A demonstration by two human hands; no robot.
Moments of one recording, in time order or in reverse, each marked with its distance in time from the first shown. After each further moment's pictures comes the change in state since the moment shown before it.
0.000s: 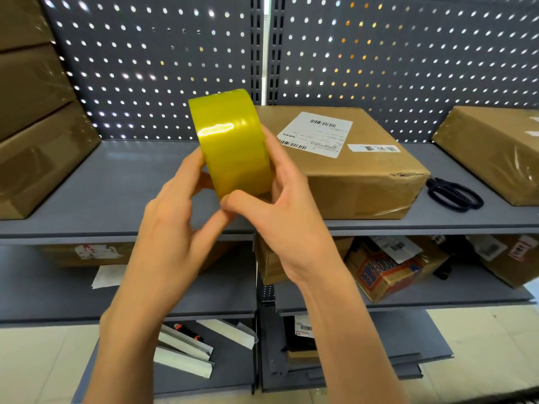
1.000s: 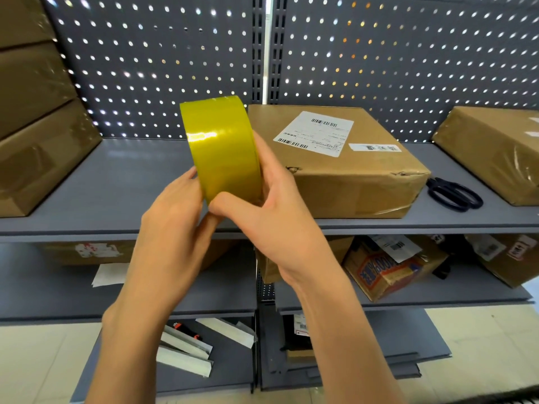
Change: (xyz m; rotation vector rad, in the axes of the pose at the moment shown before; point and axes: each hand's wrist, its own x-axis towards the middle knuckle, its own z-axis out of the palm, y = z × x) left_hand -0.004 -0.011 0.003 0.228 0.020 0.068; right_hand -0.003 -0.009 0.011 -0.045 -0.058 0.048
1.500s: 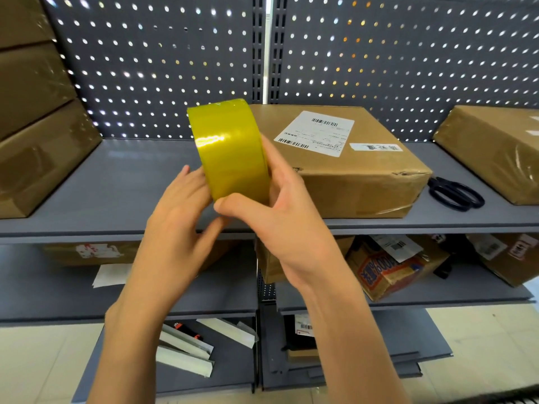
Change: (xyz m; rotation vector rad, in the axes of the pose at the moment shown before) left_hand 0.000 -0.008 0.006 -0.063 -0.014 0.074; right_hand -0.002 0.002 -0.005 0.064 -0.014 -0.026
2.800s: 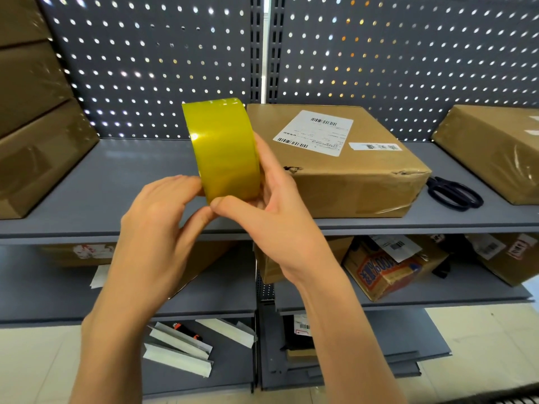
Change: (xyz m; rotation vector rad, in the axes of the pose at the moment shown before) left_hand 0.002 0.007 -0.017 0.139 -0.060 -0.117; right_hand 0.005 0.009 -0.005 -0.077 -0.009 0.028
